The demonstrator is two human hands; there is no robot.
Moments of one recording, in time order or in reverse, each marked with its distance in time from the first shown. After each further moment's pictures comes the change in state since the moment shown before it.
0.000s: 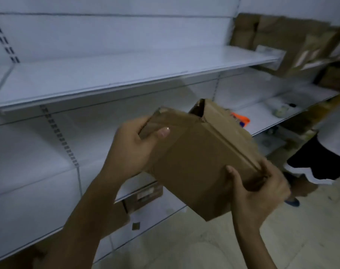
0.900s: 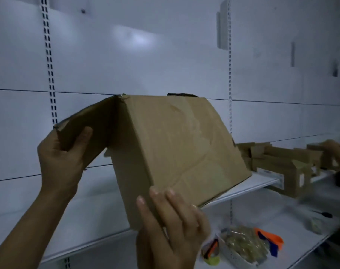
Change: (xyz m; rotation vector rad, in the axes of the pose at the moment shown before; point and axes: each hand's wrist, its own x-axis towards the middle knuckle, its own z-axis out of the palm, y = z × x) left_hand 0.141 0.130 -0.157 0.013 0.688 0.614; right_hand 0.043 -0.267 0.064 0.459 0.445 -0.987
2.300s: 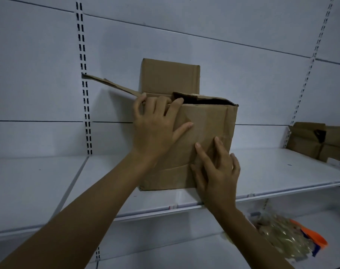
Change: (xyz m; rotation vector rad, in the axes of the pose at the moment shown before) left_hand -0.020 -0.178 0.064 1.150 -0.191 0.558; right_hand -0.115 0.120 0.152 0.068 -0.587 0.142
